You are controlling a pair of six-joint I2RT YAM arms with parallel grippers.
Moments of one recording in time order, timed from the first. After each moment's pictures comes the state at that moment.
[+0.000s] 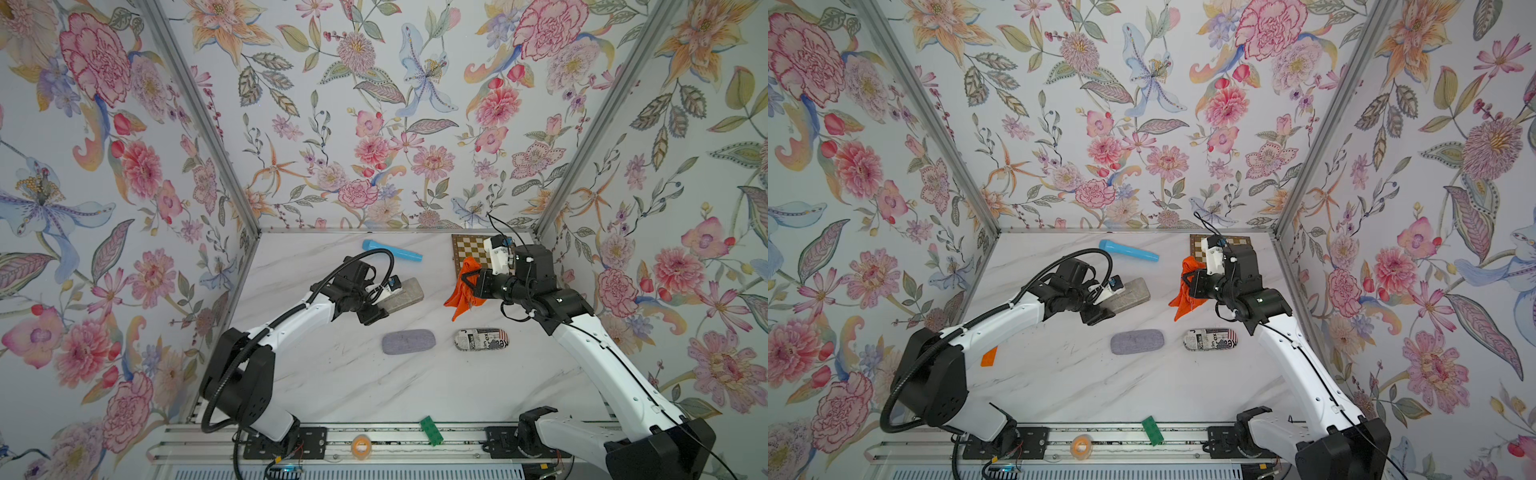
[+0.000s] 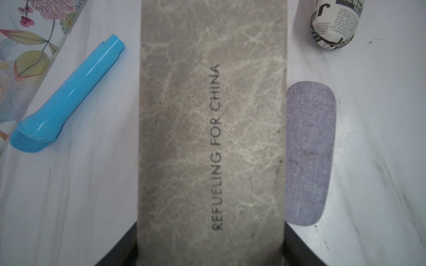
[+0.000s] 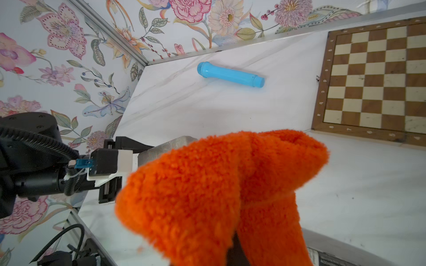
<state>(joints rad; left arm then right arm) -0.53 1.68 1.19 -0.46 0.28 0.71 0.31 1.15 1.13 -0.59 -0.31 0.34</state>
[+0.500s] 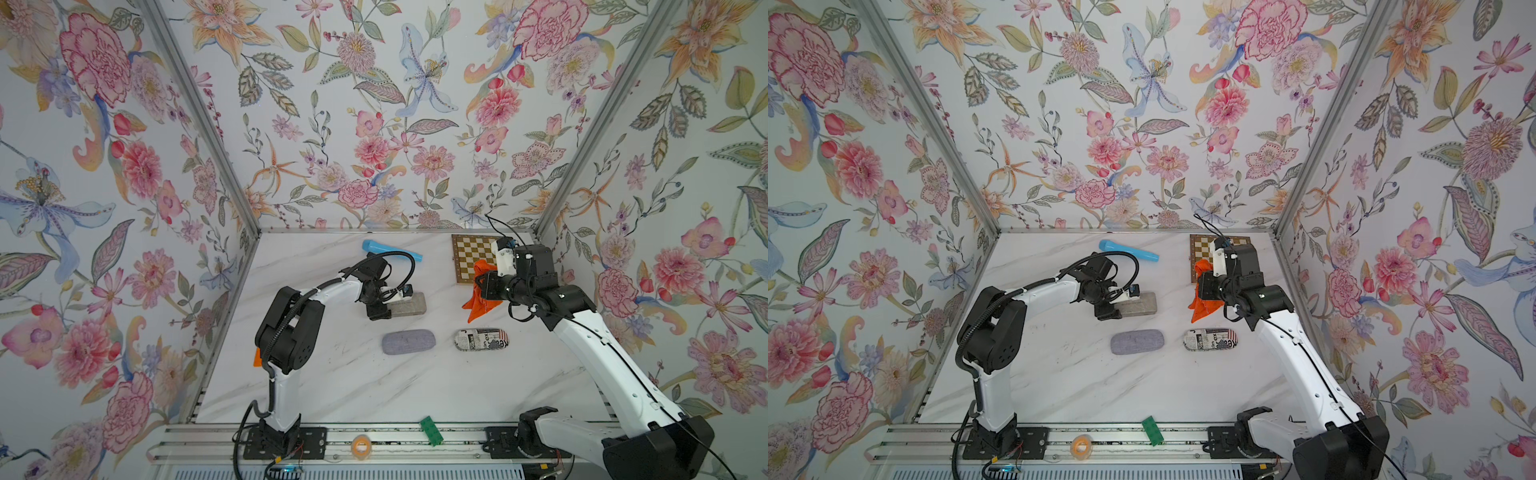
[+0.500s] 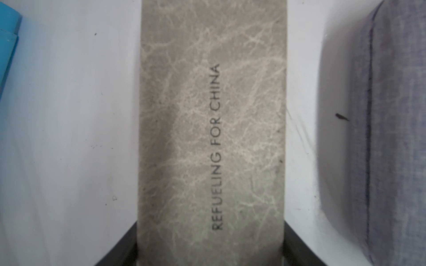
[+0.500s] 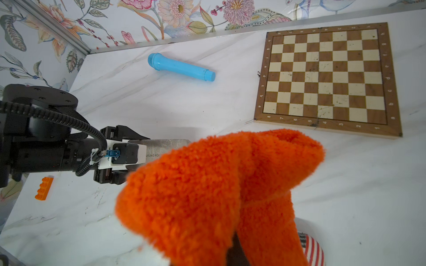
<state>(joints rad) -0.52 2.00 1.40 -0.56 0.25 0.93 0.28 1.19 1.15 -0.68 -0.14 0.25</state>
